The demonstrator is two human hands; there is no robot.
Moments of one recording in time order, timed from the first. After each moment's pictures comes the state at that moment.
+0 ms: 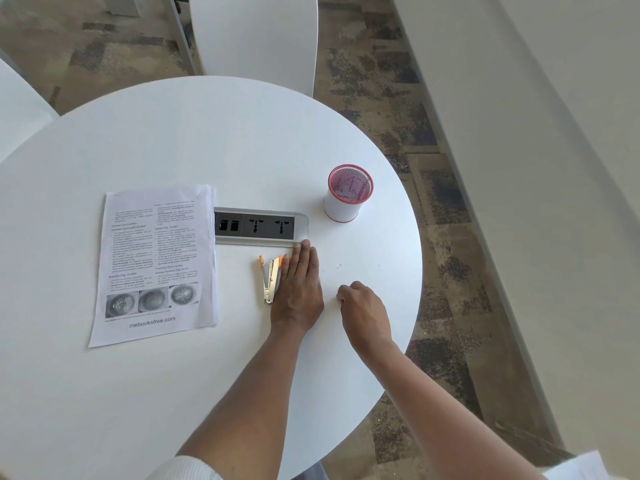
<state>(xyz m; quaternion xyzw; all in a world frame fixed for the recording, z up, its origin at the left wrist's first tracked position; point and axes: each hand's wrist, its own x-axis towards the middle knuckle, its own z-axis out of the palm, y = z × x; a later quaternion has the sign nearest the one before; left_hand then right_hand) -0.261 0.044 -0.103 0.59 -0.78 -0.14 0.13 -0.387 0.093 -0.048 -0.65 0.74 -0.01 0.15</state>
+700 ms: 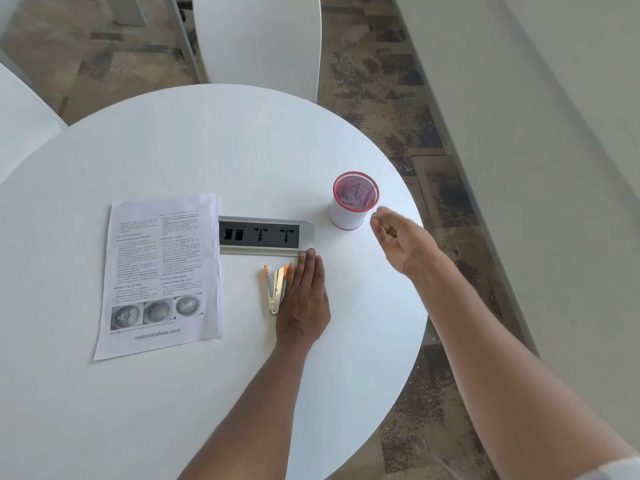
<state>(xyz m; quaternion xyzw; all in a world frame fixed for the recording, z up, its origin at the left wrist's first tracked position) -0.262 0.046 -0.100 0.60 -0.78 -0.13 0.13 -0.446 -0.034 0.026 -0.07 0.56 -0.56 0.60</state>
